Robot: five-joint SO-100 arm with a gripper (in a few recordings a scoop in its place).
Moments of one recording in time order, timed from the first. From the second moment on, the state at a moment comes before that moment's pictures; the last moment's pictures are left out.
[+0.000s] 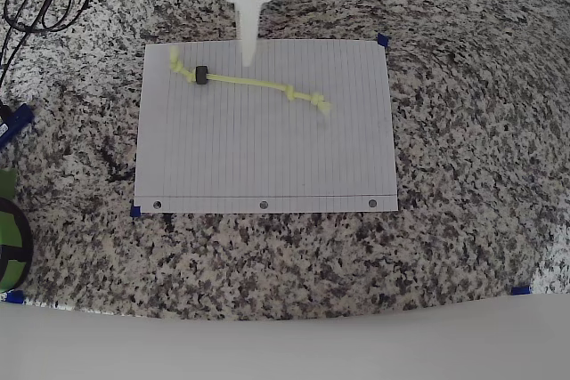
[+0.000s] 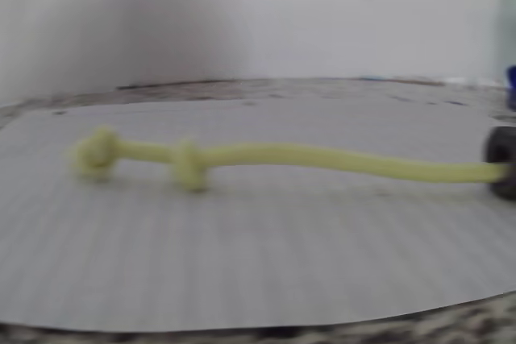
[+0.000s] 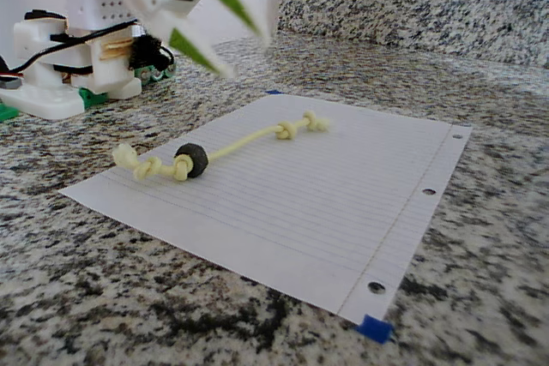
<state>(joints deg) 5.3 177.3 172.0 48.3 -78.3</state>
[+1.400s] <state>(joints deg) 25.8 124.2 147.6 46.4 -91.1</state>
